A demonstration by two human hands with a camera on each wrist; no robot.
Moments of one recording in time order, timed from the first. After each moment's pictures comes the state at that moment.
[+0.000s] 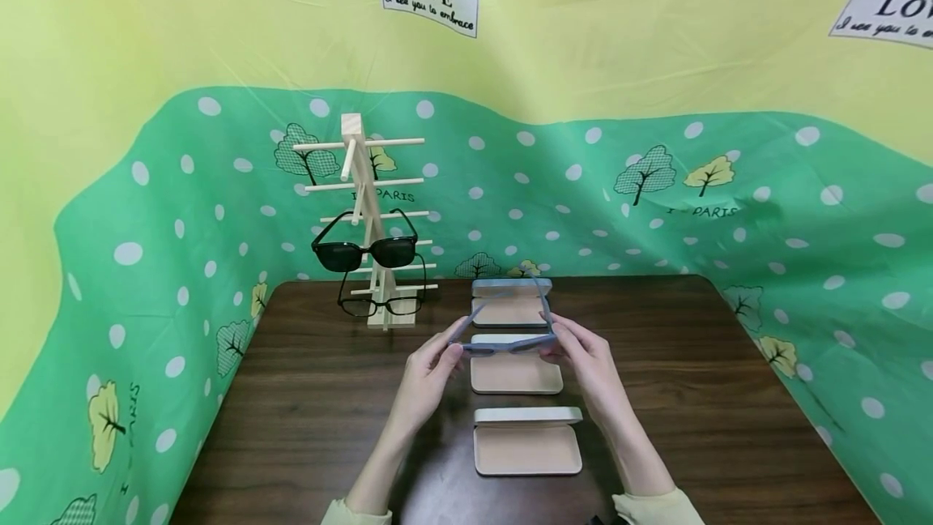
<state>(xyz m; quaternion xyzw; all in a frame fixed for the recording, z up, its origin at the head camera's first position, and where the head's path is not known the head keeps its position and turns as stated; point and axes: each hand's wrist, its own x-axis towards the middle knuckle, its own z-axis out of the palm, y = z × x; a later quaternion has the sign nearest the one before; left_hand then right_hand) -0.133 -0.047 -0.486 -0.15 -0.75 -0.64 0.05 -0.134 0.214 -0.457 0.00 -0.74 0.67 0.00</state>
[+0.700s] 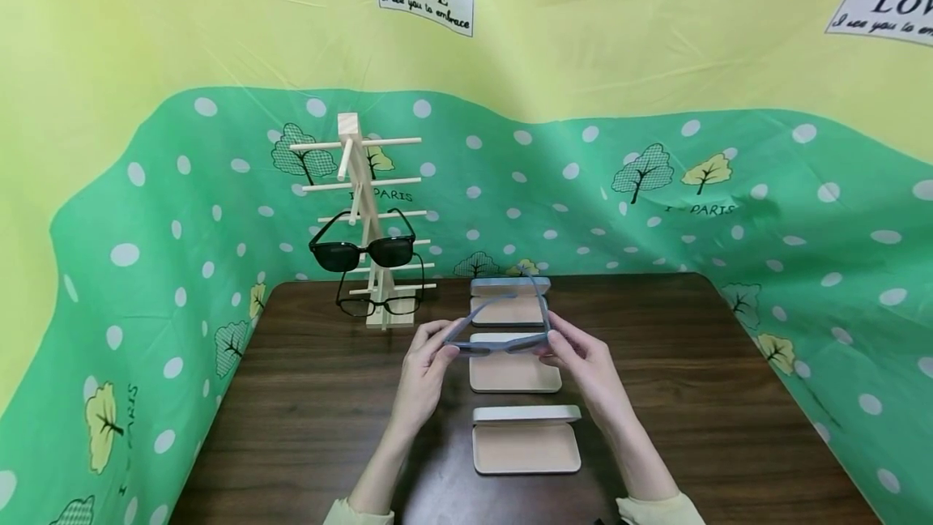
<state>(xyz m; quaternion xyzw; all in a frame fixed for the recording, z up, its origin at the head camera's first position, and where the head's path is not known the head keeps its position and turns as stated) -0.132 -0.042 -0.490 -0.13 -0.77 -0.61 0.14 -0.129 0.219 -0.459 0.04 -0.76 0.64 0.00</state>
